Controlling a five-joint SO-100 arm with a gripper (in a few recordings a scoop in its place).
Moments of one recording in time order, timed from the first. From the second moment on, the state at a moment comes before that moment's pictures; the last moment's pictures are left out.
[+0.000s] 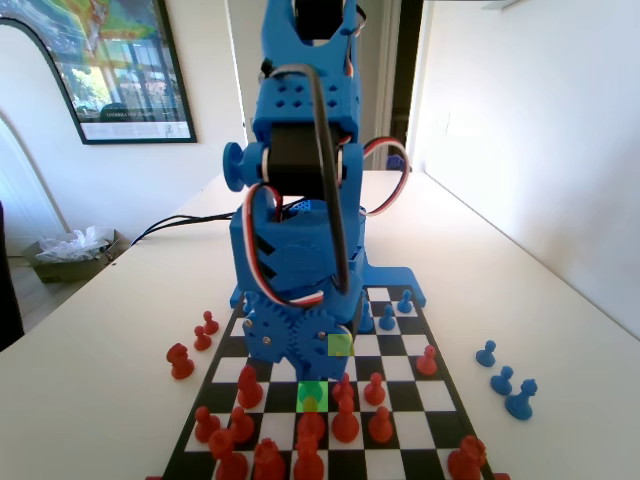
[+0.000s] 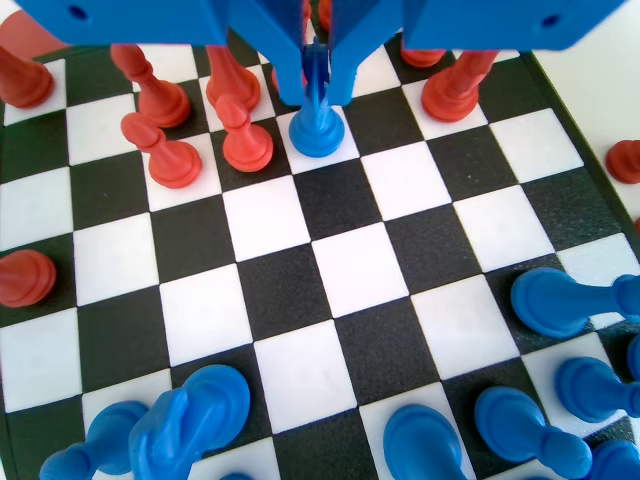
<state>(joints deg) 4.5 68.7 102.7 47.2 -78.7</state>
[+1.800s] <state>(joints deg) 5.4 107.0 92.9 83.3 -91.6</state>
